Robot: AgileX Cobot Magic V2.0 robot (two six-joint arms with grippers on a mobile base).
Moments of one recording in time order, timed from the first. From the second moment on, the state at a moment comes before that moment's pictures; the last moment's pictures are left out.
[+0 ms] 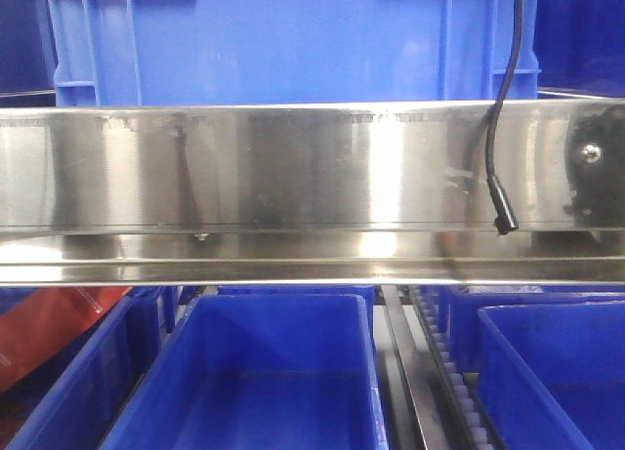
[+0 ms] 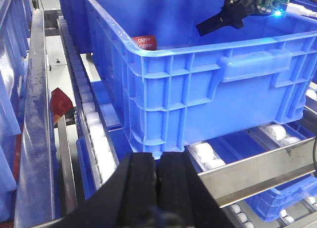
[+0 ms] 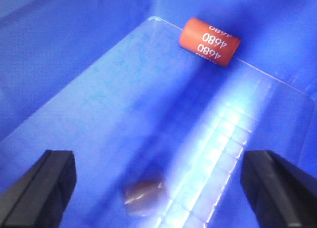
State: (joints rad) left arm -0.55 0.50 -0.88 0.10 0.79 -0.16; right arm 0.57 1.86 -2.01 0.06 0.95 -0.08
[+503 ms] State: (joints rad) left arm -0.55 0.50 -0.88 0.10 0.79 -0.16; right arm 0.51 1.53 -1.99 0.06 1.00 -0.07
